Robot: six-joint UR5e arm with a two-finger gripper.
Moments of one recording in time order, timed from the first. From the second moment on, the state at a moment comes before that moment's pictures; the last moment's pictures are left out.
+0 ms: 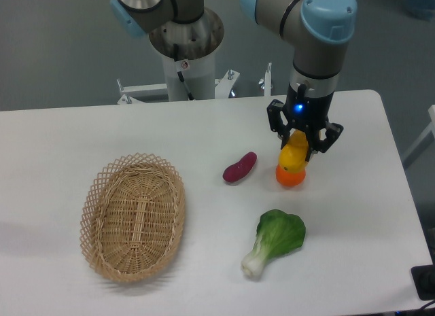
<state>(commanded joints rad) 2.65 -1.75 -1.60 -1.20 1.45 1.24</state>
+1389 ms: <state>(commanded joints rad) 2.83 -1.84 -1.83 -0.84 1.45 1.68</state>
